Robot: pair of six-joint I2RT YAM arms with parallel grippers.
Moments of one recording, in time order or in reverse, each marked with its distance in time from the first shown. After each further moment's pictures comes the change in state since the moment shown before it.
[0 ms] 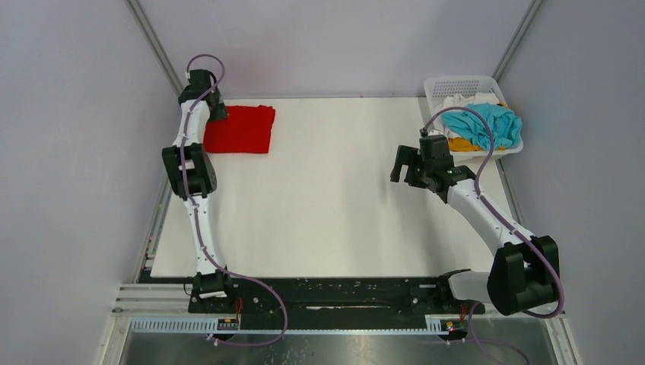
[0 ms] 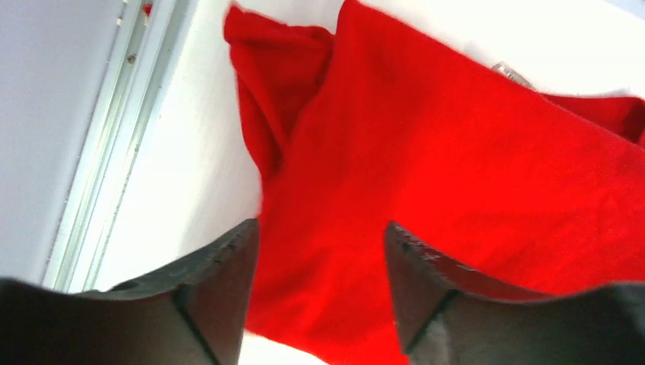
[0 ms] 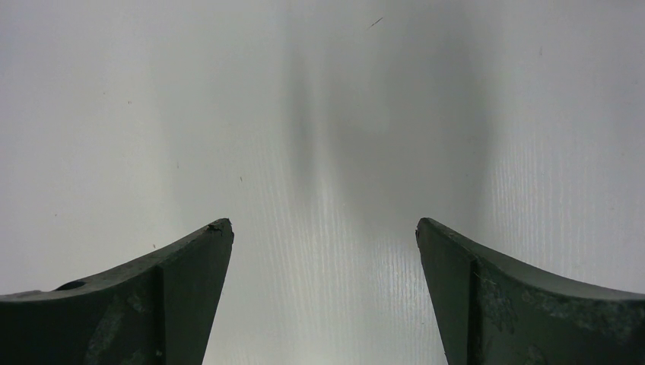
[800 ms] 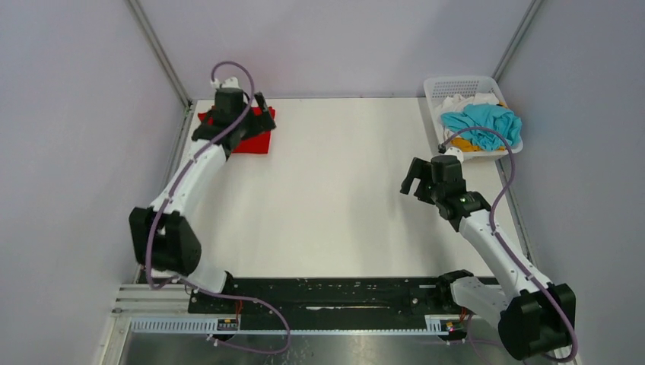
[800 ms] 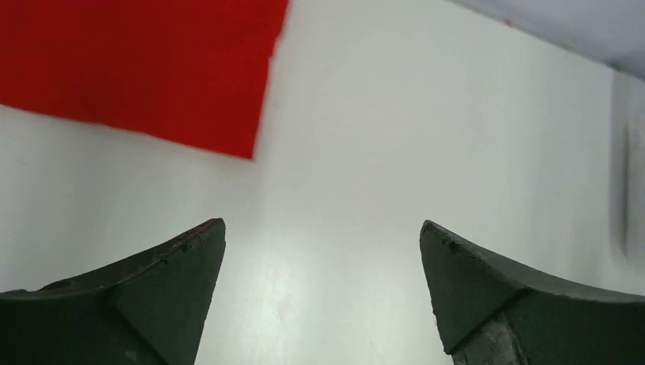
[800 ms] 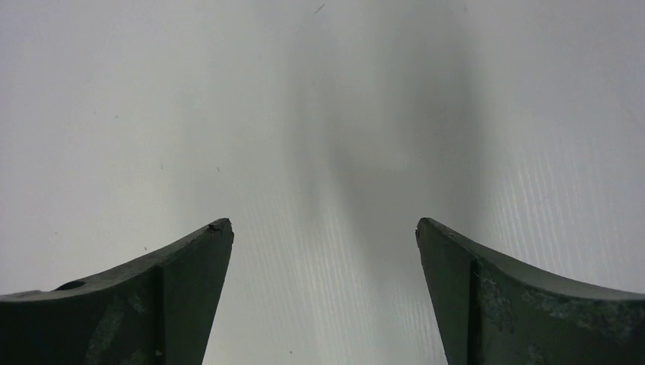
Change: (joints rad) left arm -0.309 -0.916 -0.913 0.295 0.069 -0.261; right arm -0.002 -0.243 -0.165 -0.009 0.096 0.092
